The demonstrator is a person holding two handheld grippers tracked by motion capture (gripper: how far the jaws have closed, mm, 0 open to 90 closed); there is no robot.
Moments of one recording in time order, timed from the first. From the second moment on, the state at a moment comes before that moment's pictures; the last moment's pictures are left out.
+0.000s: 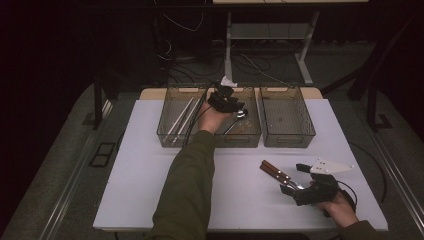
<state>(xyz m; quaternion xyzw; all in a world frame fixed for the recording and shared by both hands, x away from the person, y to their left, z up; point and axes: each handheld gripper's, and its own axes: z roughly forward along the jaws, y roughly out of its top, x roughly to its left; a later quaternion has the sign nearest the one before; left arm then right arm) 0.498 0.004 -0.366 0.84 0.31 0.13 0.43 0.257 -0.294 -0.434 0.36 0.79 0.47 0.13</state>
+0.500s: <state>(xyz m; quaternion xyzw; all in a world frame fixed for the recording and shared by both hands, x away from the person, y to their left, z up) 0.444 0.034 -0.359 0.83 0.28 0.12 0.47 0.256 -0.293 -0.434 0.36 0.80 0.47 0.13</state>
